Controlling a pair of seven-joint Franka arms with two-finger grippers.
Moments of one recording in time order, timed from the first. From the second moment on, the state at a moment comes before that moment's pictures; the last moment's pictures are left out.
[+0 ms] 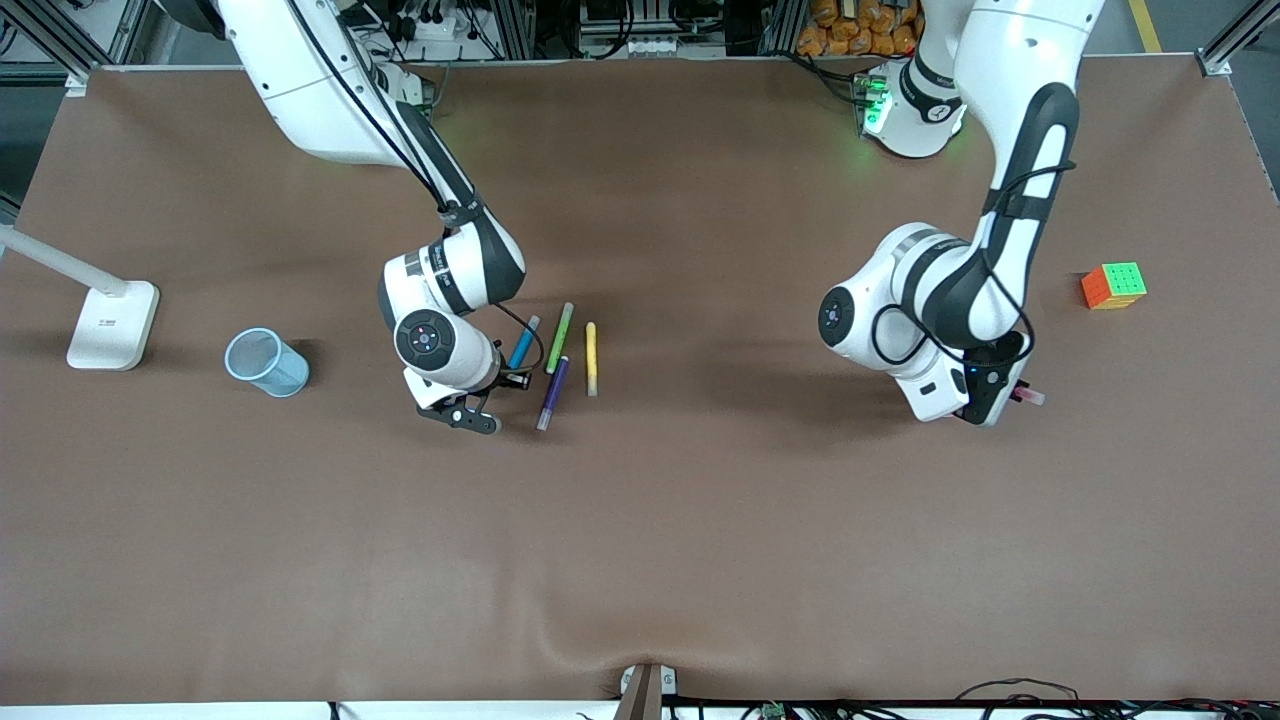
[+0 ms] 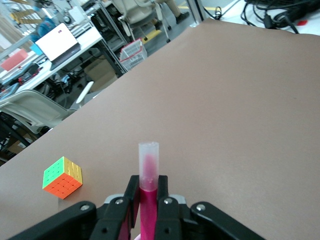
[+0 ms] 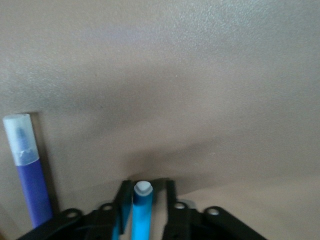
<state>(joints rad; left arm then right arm) -0.46 0.47 0.08 -1.91 1.01 1.79 -1.86 0.51 0.60 -0.05 -1.86 0.17 2.30 0.62</state>
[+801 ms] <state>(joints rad) -0.51 0.58 0.08 -1.91 1.06 1.68 -2.06 0.49 0.60 -0.06 -1.82 0.17 2.25 0.61</state>
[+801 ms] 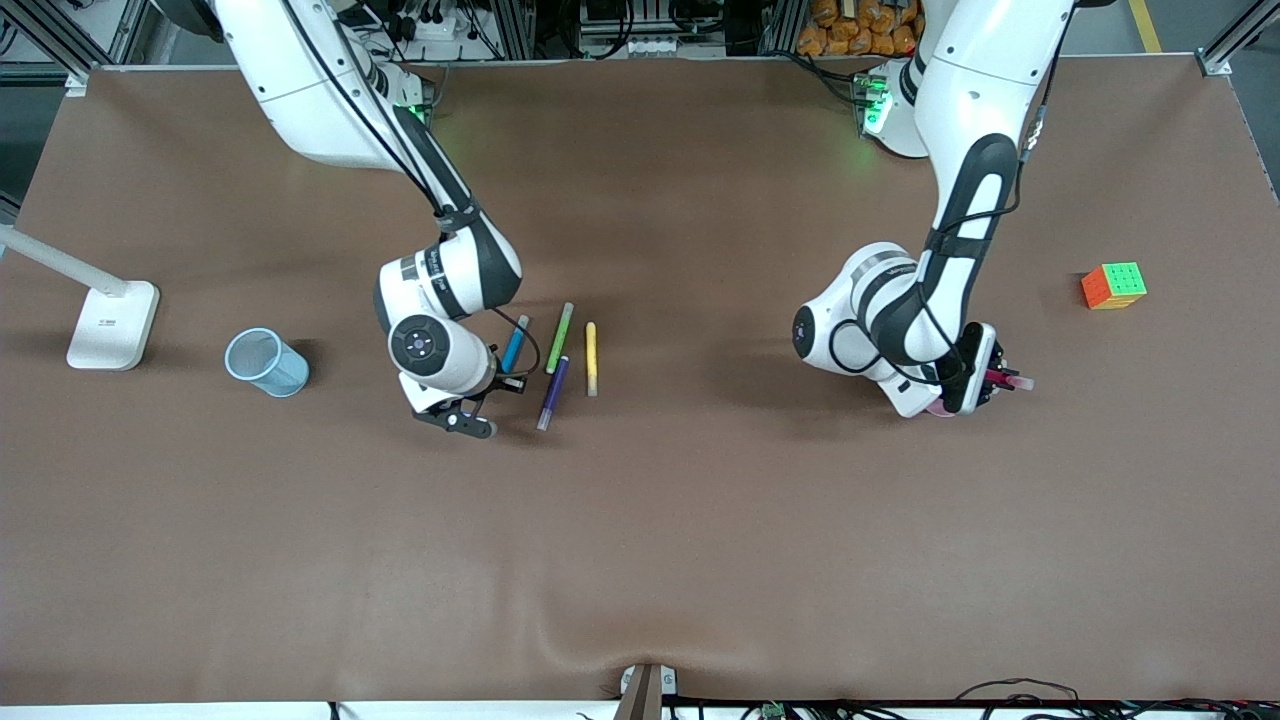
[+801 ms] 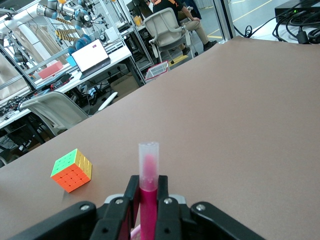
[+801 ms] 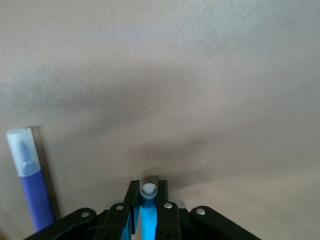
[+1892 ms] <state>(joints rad) -0.51 0.56 0.07 -1.81 1.01 1.65 -1.91 0.01 0.34 -0.06 -1.68 0.17 1.91 -0.36</state>
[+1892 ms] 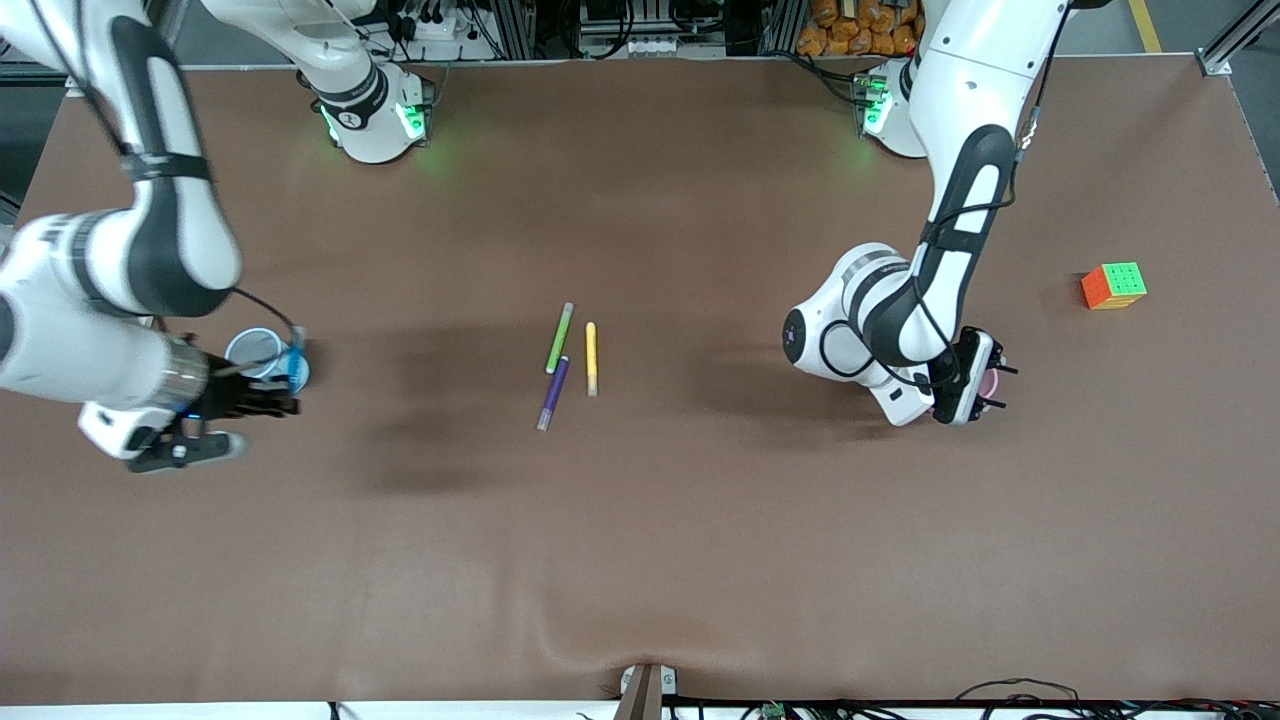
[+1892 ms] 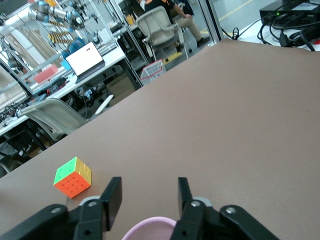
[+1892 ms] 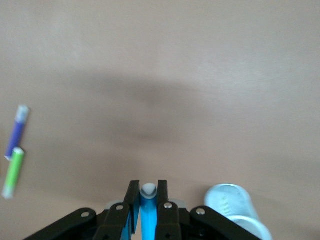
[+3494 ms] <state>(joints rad) -0.22 0.05 0.08 -1.70 0.17 1.63 -0.54 -0.20 0.28 -0.06 -2.04 0.57 2.22 -1.21</state>
